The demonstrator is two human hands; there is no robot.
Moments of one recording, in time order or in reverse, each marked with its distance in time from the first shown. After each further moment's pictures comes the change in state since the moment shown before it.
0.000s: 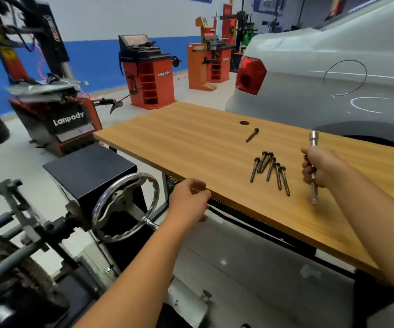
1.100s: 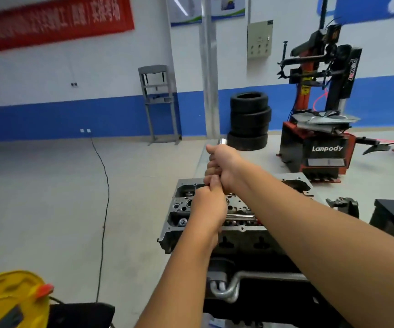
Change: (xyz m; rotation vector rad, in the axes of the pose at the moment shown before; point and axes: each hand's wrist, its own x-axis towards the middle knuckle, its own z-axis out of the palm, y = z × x) left_hand -0.314 0.018 -0.469 -0.105 1.126 -0.190; right_hand -0.729 0.050 0.489 -0.163 -1.655 0.169
